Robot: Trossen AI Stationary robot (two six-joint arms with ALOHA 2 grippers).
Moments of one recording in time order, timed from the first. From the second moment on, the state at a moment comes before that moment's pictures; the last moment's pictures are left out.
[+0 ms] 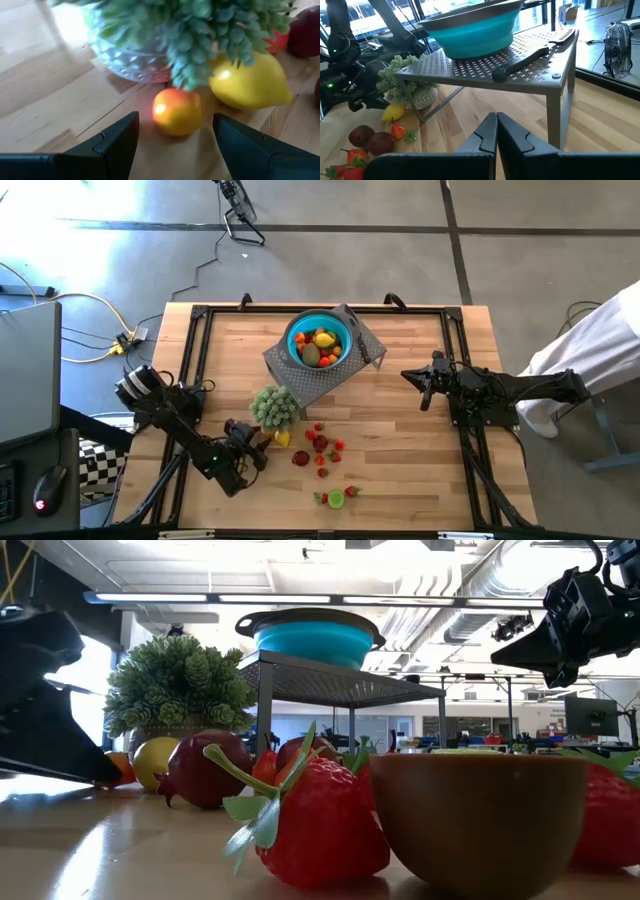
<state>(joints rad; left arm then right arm) -0.84 1.76 0.68 -0.32 -0.96 -1.66 0.04 0.16 0.07 -0.08 0.38 0.32</state>
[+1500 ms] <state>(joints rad) -0.77 1.76 0.68 -0.24 -0.89 -1.52 0.04 0.16 0.07 -0.12 0.38 0.32</state>
